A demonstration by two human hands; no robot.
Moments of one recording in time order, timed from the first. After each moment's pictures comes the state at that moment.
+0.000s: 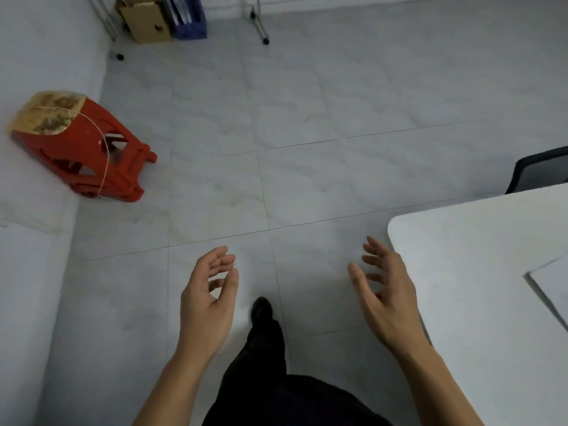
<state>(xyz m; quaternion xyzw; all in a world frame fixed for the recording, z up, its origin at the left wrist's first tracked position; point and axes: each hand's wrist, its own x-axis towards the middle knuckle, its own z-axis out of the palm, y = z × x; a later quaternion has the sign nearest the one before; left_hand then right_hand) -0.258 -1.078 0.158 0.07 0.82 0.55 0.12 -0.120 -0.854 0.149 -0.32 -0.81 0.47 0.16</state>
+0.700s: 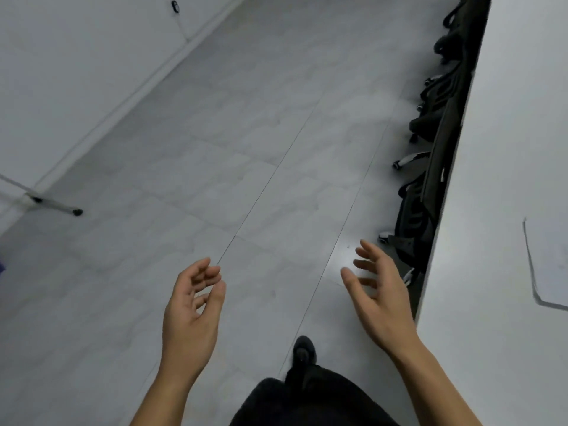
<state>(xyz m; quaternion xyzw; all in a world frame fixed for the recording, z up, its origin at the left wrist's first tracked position) -0.625 -0.568 0.202 0.39 0.73 0.45 0.33 -0.365 -0.522 0.150 -0.62 -0.54 0.42 0.39</state>
